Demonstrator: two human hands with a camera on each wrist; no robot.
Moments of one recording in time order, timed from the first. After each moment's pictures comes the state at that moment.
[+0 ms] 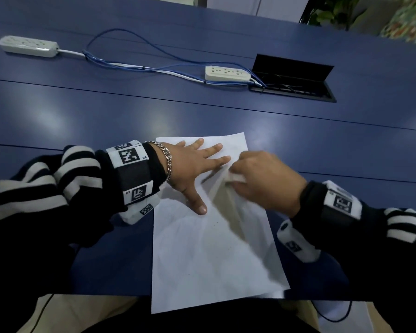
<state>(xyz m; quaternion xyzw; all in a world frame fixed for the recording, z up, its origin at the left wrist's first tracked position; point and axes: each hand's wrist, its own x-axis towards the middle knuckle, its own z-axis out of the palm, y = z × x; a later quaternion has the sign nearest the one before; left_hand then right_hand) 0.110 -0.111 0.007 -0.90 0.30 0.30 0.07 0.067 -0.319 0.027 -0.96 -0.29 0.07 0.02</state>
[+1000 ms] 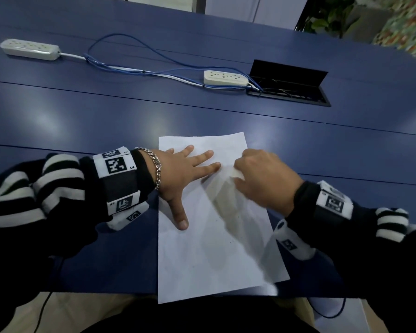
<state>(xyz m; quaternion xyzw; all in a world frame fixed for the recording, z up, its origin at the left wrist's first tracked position) 0.091 -0.095 0.010 -0.90 0.29 0.32 0.10 0.067 -0.317 0.030 -0.97 -0.25 0.05 -0.03</state>
